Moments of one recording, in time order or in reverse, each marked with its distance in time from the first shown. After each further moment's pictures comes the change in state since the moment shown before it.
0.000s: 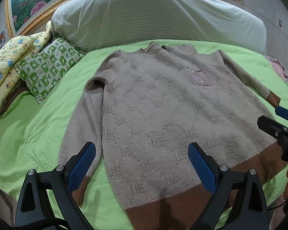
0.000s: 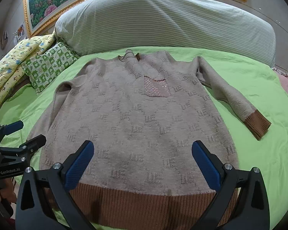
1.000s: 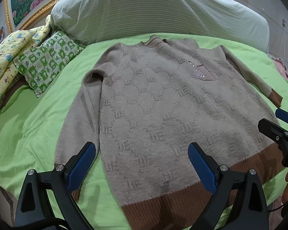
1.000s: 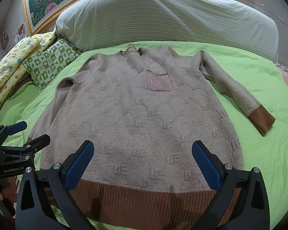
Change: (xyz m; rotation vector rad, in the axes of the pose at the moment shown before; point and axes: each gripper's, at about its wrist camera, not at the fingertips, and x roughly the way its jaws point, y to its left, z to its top) left arm 0.011 0.038 -0.007 0.063 0.052 -0.018; right arm 0.002 0.002 -0.008 0.009 0.025 0.015
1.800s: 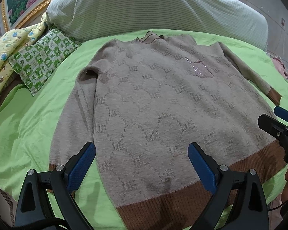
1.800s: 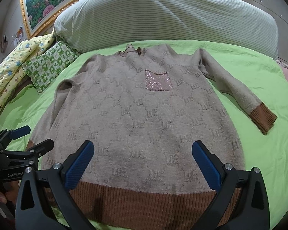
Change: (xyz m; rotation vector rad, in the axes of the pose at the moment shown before) left arm 0.006 -0.004 0.005 0.003 0.034 -0.024; right arm 0.001 -0.004 0.004 0.019 0.012 0.009
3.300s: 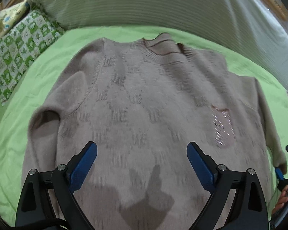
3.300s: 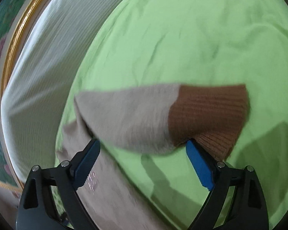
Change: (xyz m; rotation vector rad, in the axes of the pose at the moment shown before) left arm 0.153 0.016 0.169 -0.210 0.163 -0.045; right arm 0.087 -0.283 0.038 1.102 -0.061 -0.068
